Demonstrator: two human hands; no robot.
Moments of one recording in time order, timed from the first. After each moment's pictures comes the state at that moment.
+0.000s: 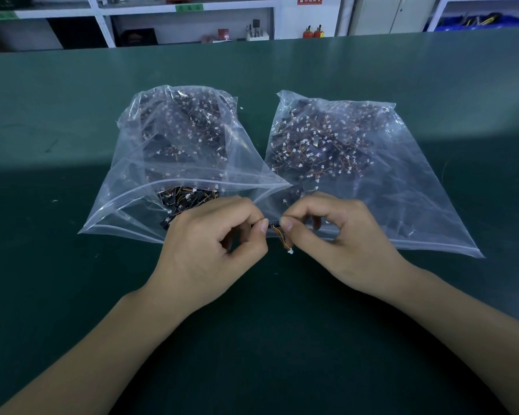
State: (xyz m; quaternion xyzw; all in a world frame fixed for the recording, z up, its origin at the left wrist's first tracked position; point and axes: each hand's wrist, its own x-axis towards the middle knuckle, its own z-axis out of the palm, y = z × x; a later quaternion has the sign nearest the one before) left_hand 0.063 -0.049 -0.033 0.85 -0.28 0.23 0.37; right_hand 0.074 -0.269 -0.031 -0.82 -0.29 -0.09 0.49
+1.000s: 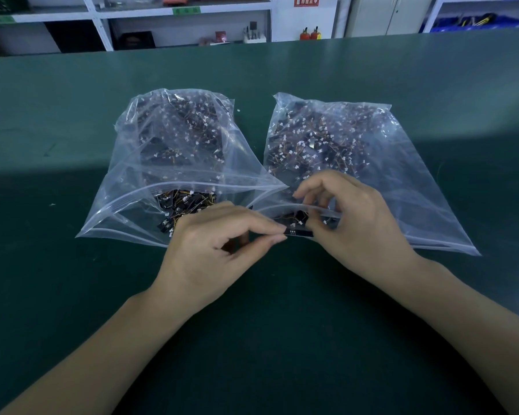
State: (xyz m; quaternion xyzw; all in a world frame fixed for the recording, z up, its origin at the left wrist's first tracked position) left_hand 0.069 -0.053 -0.044 0.81 -0.33 0.26 0.42; right_hand 0.085 -0.287 -0.031 -0.88 -0.23 -0.20 0.35
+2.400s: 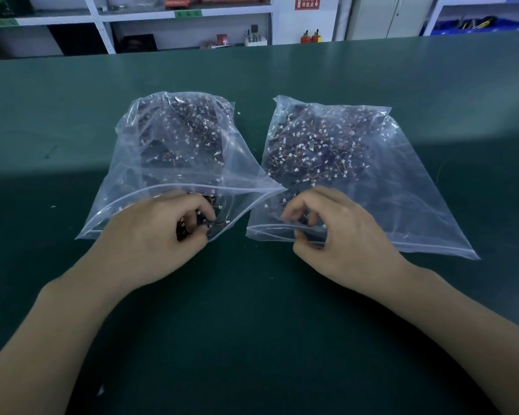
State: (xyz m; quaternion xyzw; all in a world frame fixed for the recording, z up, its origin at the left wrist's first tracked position) left_hand 0.087 0.014 -0.018 0.97 -0.15 0.07 0.19; right_hand 0.080 -0.281 -0.036 -0.90 -0.24 -0.14 0.32
